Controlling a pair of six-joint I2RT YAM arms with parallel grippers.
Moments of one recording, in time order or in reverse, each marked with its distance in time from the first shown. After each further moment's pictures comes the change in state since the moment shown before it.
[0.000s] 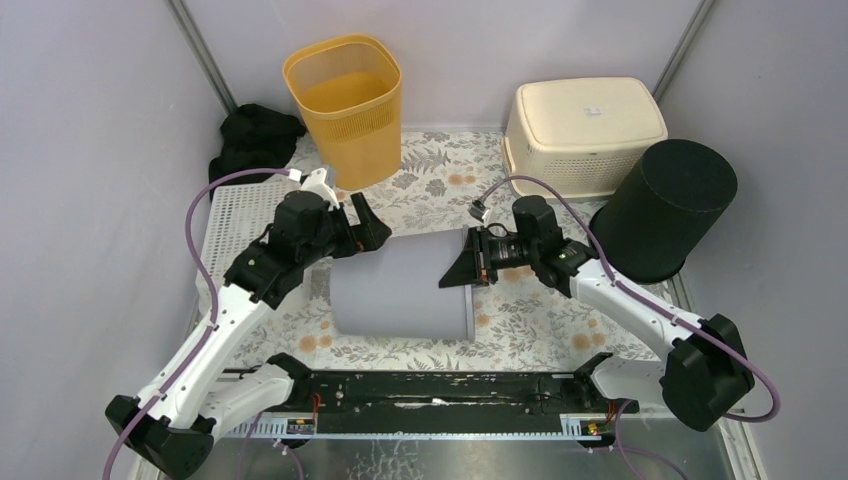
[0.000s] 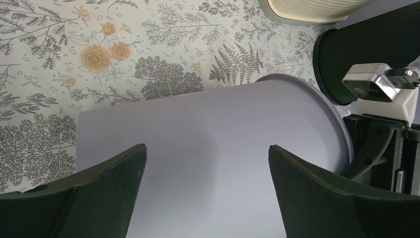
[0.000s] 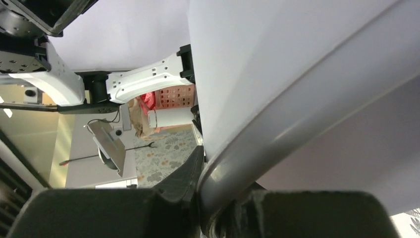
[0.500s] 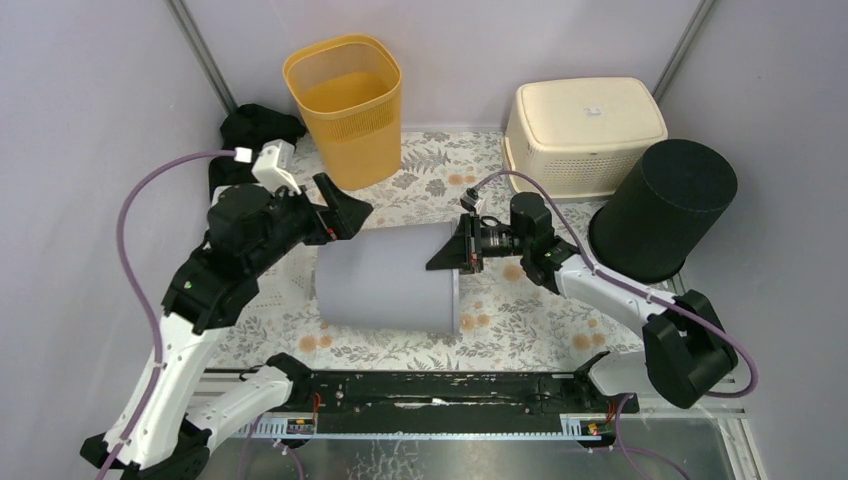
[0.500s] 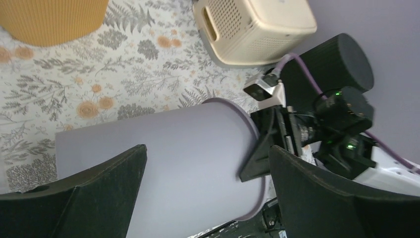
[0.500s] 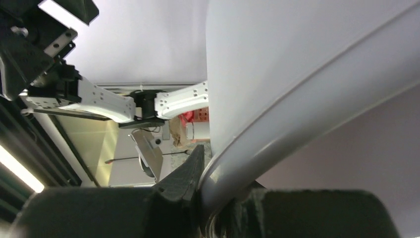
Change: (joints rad) left arm 0.003 -0.068 0.282 -0.130 0.008 0.037; right arm 0.000 0.101 -0.045 0.417 -0.047 0.294
